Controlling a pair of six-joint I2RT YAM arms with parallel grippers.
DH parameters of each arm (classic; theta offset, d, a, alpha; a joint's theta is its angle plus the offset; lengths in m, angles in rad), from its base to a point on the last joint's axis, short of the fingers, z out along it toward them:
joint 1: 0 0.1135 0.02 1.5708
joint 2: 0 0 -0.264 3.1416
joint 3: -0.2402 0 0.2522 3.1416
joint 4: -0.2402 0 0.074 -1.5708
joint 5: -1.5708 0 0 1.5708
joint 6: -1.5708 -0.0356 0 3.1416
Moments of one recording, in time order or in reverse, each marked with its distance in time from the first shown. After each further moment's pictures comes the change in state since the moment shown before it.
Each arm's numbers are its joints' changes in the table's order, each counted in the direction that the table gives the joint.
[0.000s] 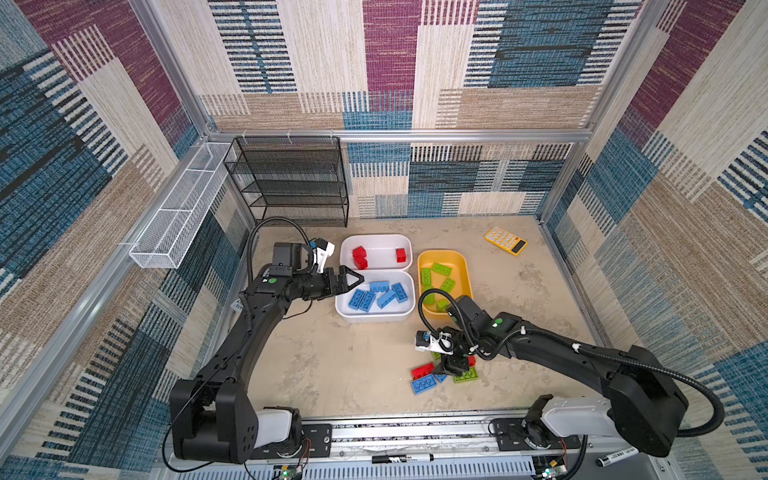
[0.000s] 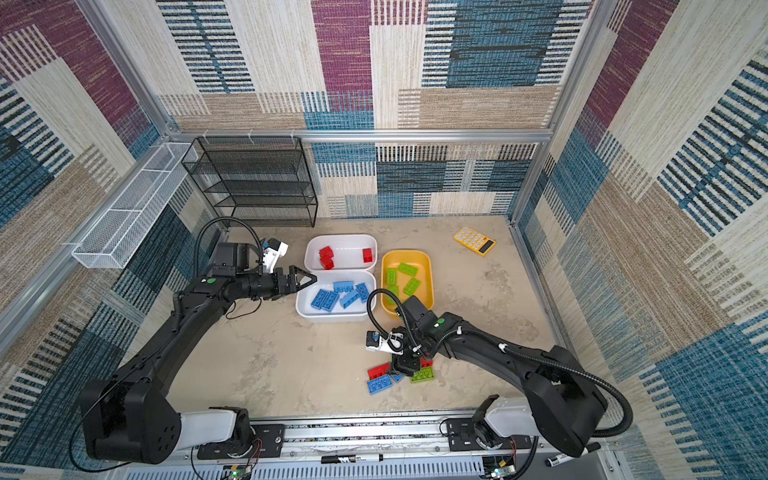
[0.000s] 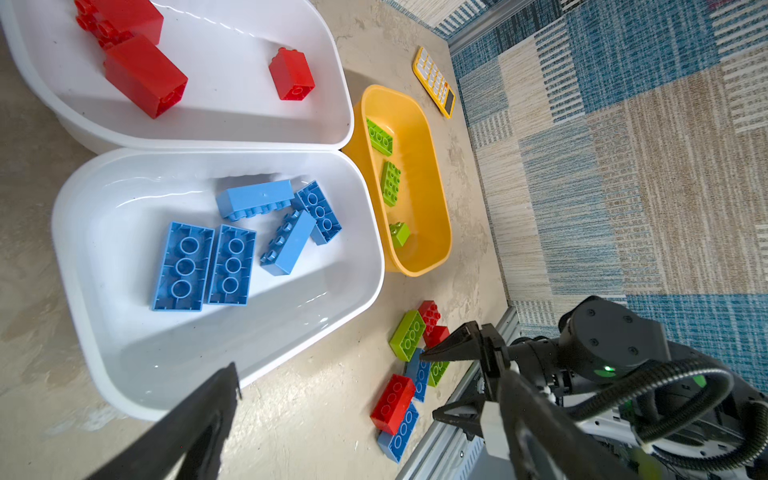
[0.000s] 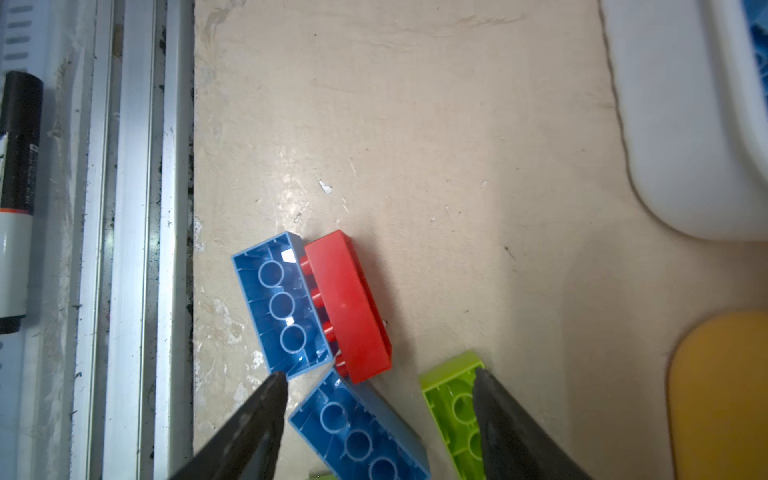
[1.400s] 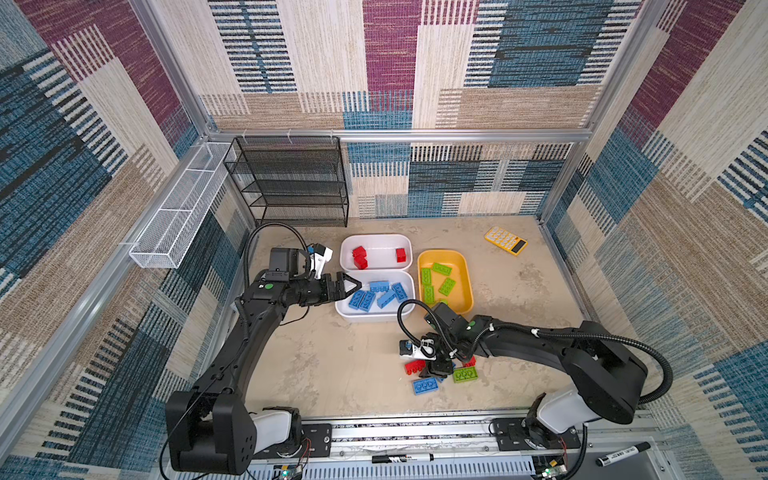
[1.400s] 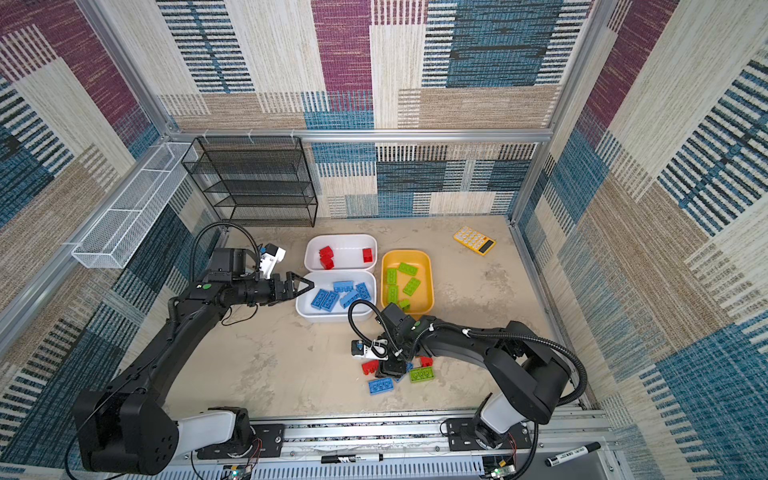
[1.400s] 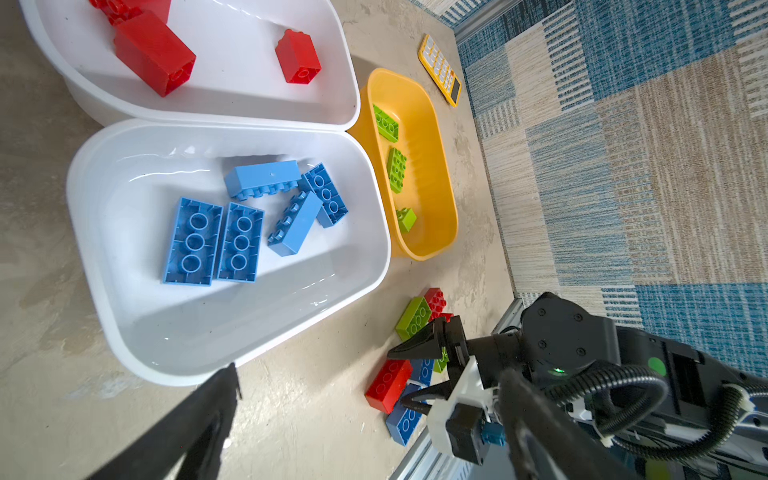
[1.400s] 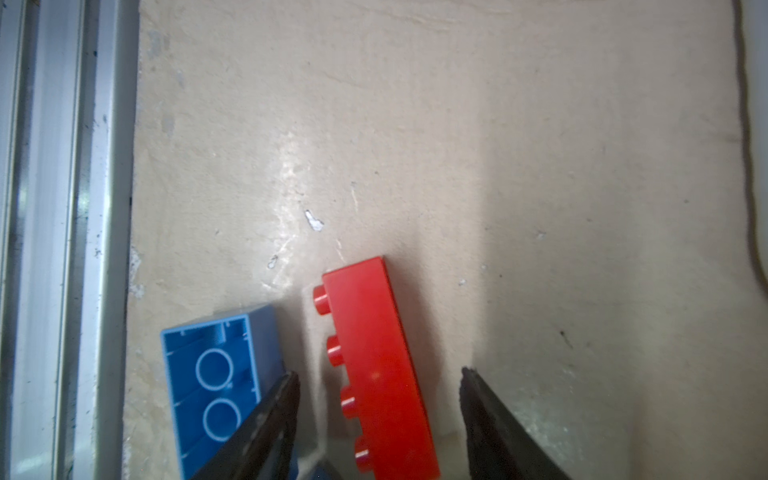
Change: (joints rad) left arm 0.015 0.043 0.039 -0.043 0.002 -0.041; right arm 0.089 -0.201 -0.037 0.124 -0.055 -0.007
